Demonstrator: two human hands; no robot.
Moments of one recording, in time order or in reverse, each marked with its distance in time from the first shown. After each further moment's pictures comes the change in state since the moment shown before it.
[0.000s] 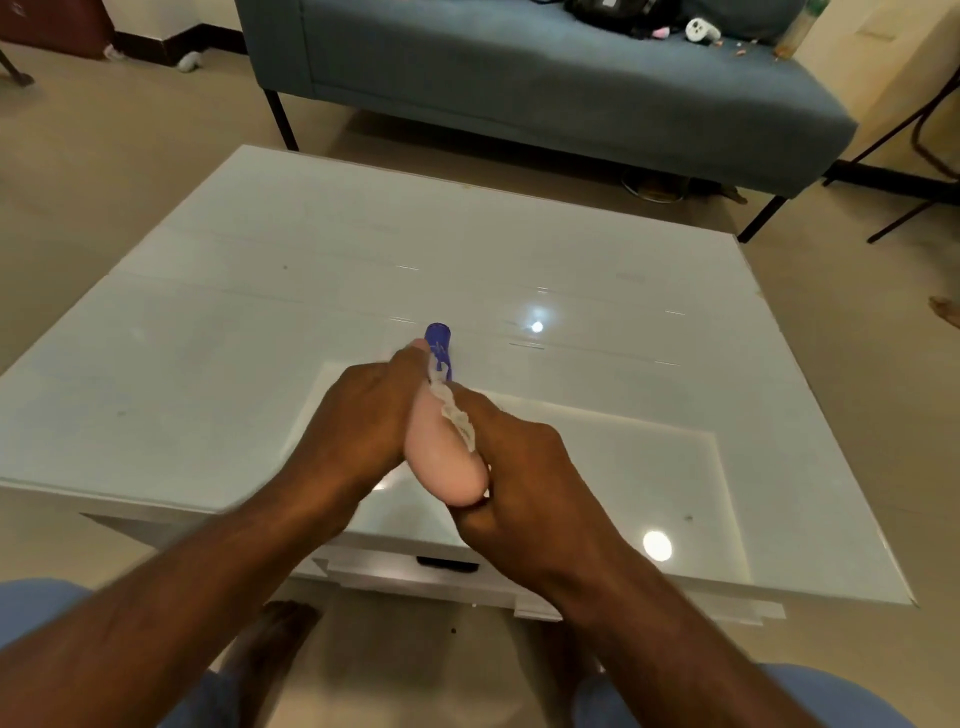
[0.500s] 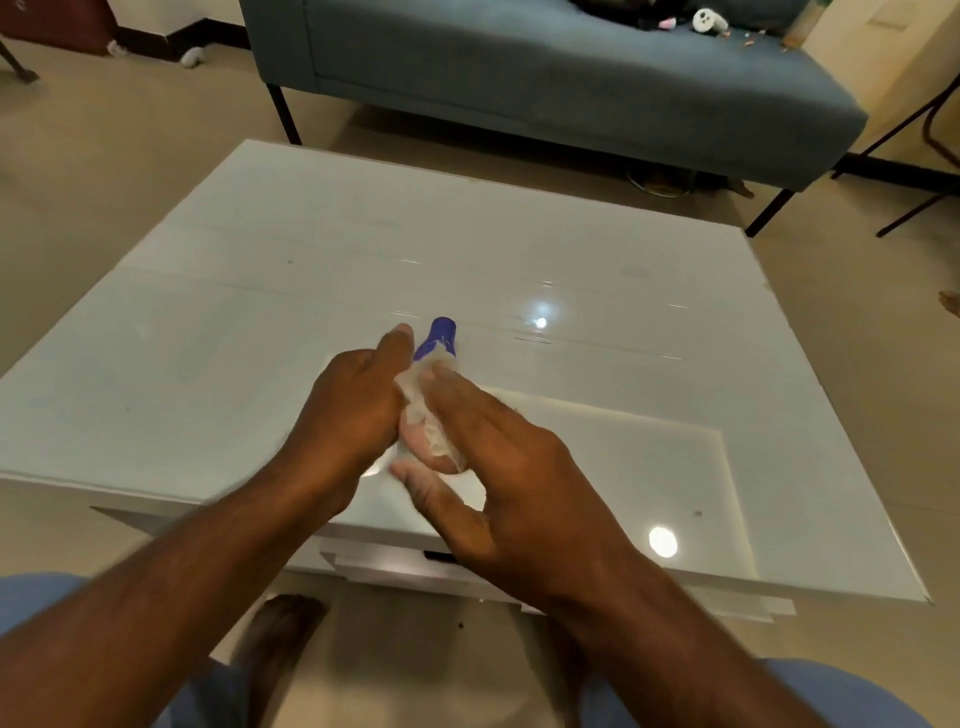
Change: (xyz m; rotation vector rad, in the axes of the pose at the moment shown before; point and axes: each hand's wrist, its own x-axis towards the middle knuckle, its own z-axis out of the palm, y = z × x) left_hand 0.002 0.004 -0.008 0.023 0.045 -0.016; right_hand -0.005 -0.015 0.005 -0.148 0.163 -0.258
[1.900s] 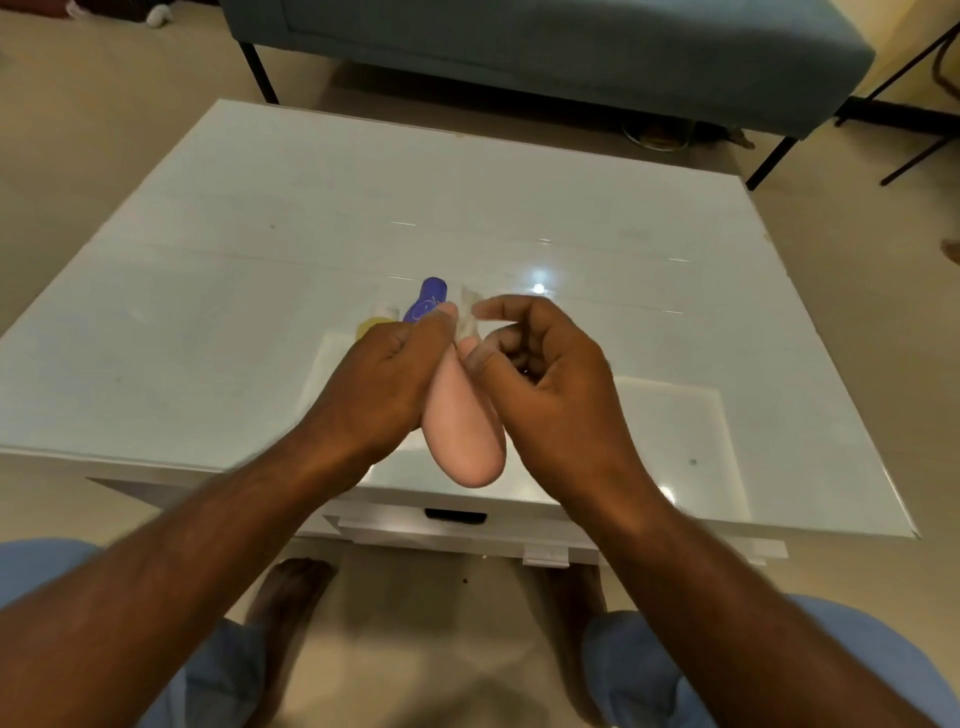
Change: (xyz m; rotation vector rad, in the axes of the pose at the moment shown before) left_hand -0.007 -0.015 0.011 0.120 -0.236 0.206; right_hand 0.011 0.008 -0.017 0.543 0.229 0.496
